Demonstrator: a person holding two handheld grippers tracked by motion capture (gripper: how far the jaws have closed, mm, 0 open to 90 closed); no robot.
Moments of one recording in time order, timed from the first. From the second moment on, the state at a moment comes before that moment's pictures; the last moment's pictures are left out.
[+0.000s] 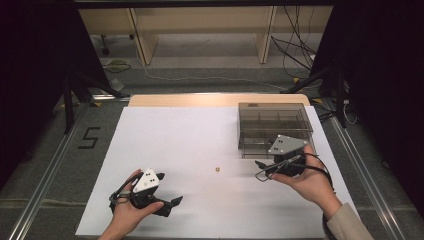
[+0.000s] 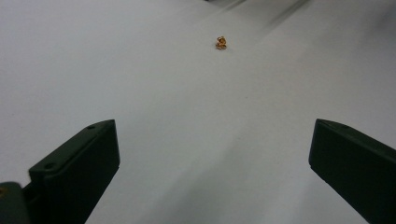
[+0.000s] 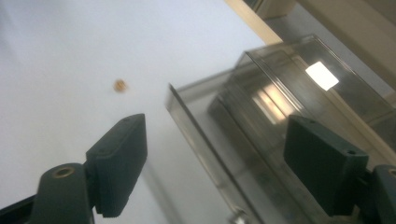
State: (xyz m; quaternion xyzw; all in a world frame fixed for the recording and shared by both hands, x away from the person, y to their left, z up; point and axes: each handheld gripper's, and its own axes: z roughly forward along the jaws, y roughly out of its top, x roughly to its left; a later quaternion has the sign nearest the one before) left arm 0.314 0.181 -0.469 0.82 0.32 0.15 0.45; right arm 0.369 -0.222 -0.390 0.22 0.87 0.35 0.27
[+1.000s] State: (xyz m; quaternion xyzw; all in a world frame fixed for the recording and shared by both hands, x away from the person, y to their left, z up) left arm 0.311 0.185 -0.468 0.82 0.32 0.15 0.45; right arm 0.339 -0.182 -0.425 0.25 0.82 0.47 0.22
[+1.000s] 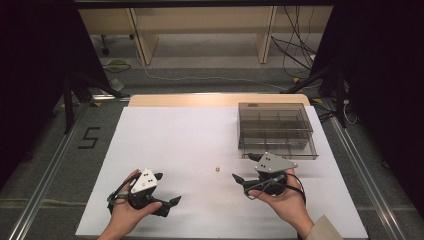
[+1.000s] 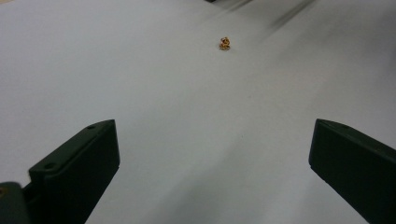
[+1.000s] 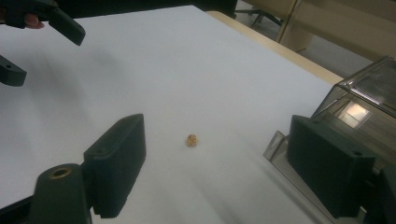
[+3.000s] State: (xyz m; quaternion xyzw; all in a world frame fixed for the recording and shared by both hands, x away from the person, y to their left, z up) left arm 0.312 0.184 -0.467 0.82 0.32 0.15 0.45; right arm 0.376 -0.125 -0.483 0.32 0.84 0.42 0.16
